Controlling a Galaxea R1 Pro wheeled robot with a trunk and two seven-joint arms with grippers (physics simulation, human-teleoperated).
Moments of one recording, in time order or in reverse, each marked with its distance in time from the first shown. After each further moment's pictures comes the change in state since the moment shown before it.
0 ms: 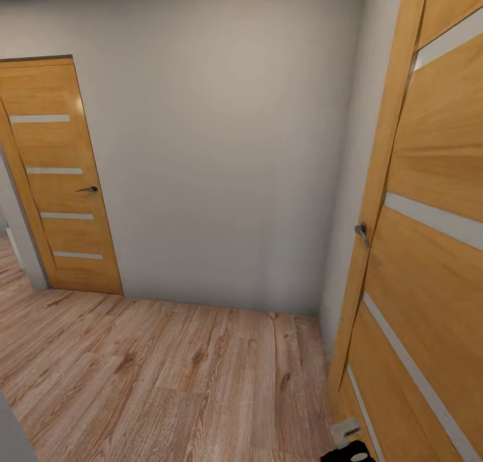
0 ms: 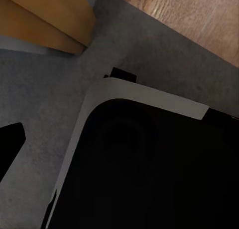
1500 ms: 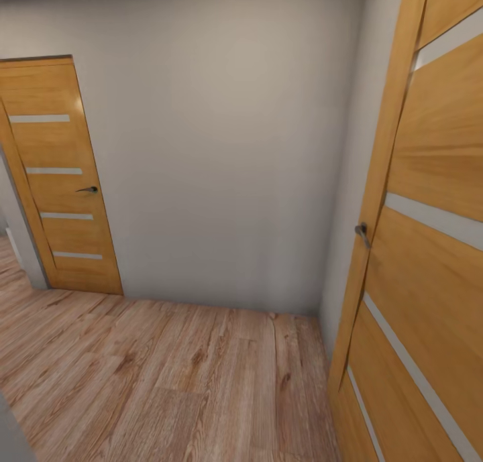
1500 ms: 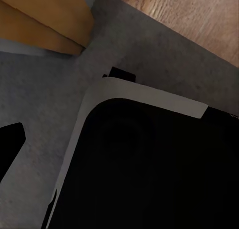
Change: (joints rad) left arm 0.000 0.000 -0.005 0.000 -0.005 0.001 -0.003; right arm 0.396 -0.017 0.002 0.000 -0.018 -0.127 0.033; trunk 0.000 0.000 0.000
